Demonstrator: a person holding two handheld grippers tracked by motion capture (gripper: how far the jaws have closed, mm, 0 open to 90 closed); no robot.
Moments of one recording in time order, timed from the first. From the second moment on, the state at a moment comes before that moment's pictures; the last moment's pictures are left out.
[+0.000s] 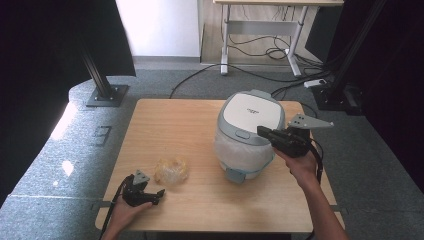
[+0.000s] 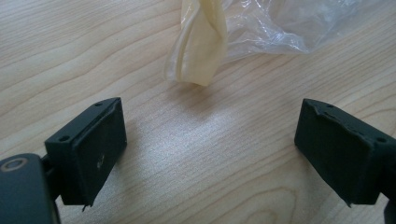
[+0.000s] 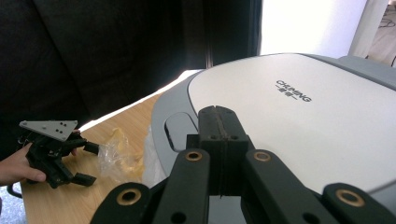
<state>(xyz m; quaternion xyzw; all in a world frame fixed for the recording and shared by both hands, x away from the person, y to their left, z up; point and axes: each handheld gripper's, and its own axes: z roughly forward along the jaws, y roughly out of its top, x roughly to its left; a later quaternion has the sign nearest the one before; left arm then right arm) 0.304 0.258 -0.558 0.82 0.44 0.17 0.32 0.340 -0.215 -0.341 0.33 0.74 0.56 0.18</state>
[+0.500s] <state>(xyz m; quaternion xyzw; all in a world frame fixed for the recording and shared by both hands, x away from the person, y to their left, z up) 0.304 0.258 -0.558 0.82 0.44 0.17 0.32 0.346 -0.191 -0.342 0.31 0.75 0.56 0.16</state>
